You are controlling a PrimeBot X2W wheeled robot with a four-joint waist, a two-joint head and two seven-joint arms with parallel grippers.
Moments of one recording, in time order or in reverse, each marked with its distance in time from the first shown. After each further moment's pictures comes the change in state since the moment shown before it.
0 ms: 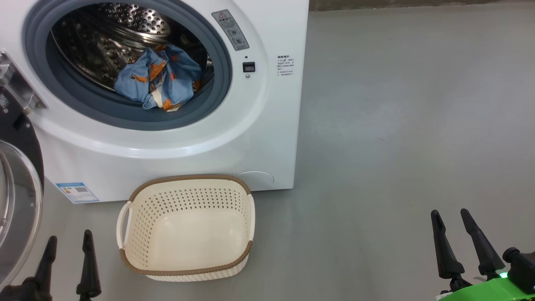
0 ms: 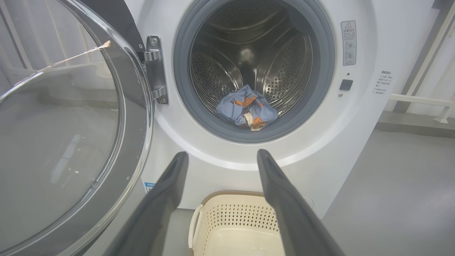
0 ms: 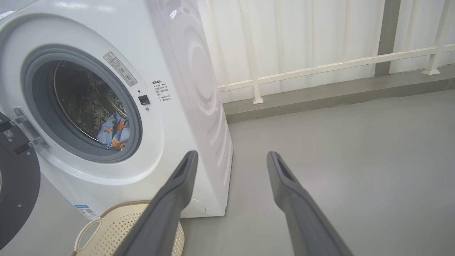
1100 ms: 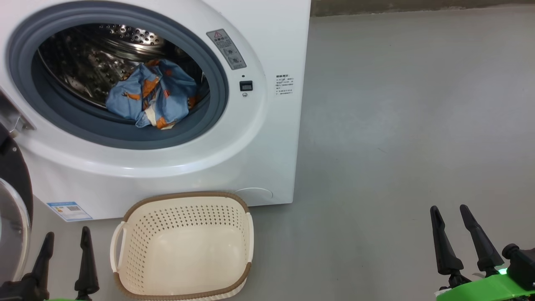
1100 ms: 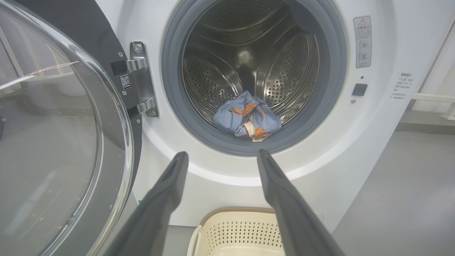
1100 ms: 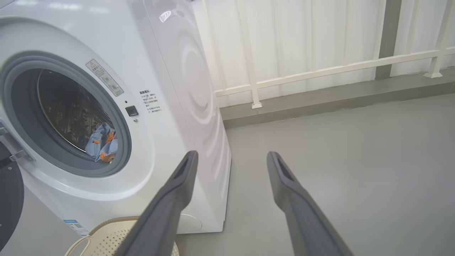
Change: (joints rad) left arm -0.016 -0.001 0.014 0.006 0.036 0.000 0.000; right arm -0.015 0.005 0.000 0.001 -0.002 0.000 0.000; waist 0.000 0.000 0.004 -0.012
